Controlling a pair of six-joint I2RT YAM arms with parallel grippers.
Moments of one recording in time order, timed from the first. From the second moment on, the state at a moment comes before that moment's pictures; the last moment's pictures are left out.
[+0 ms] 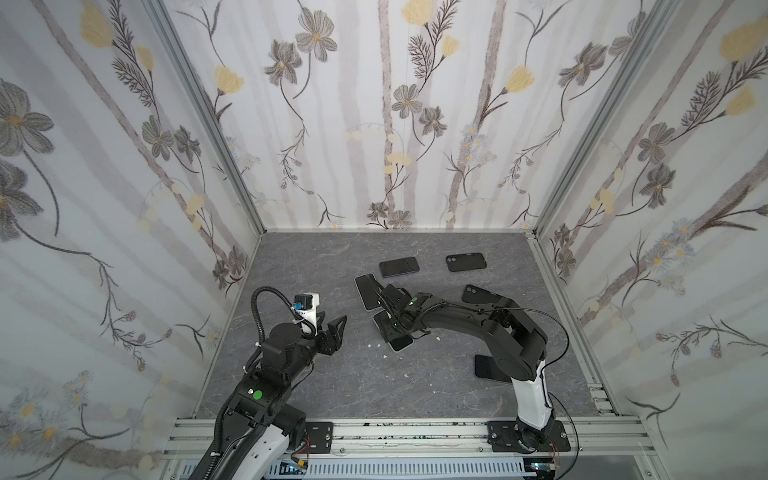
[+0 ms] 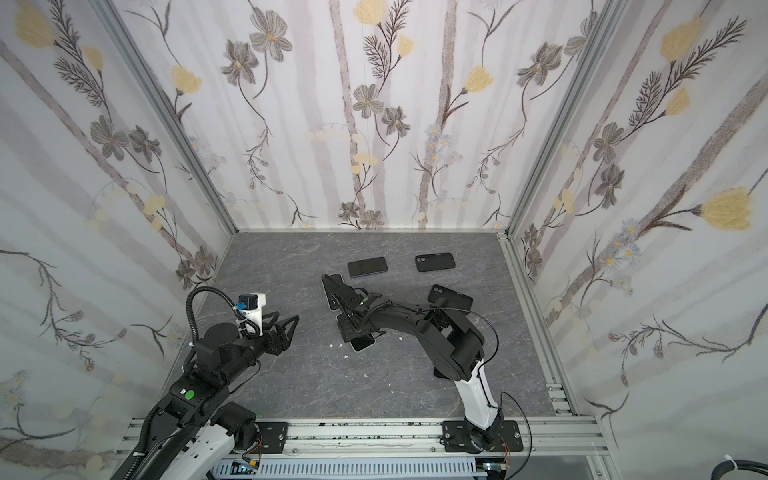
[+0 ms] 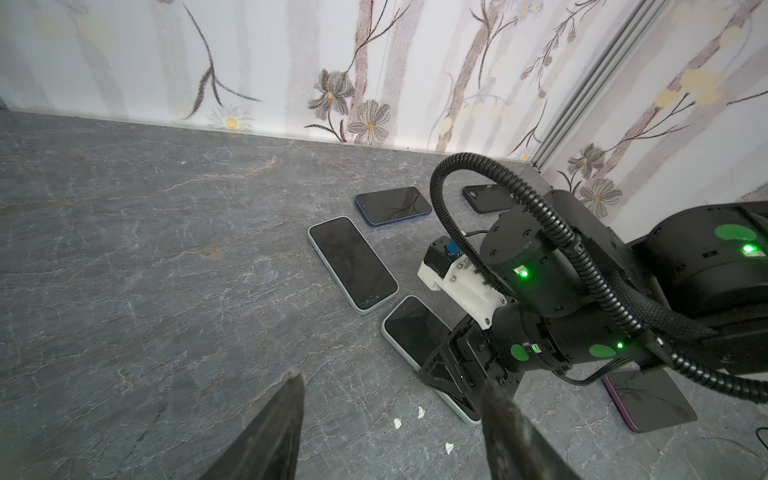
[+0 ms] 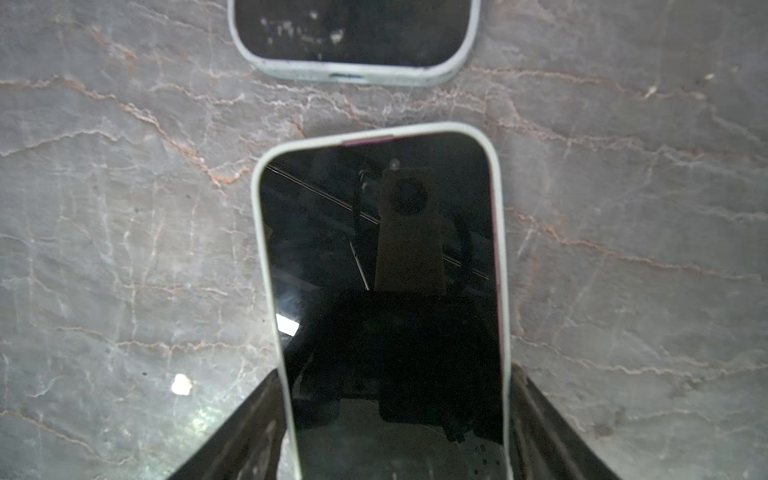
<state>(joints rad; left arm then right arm) -0.43 0.45 0.52 -0.39 0.04 -0.32 0.91 2.05 1.41 -0.58 0.06 0.47</state>
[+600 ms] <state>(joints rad) -0.43 0.44 0.51 -0.39 0.02 -0.32 0.91 2.05 1.42 -0.55 0.02 0.54</state>
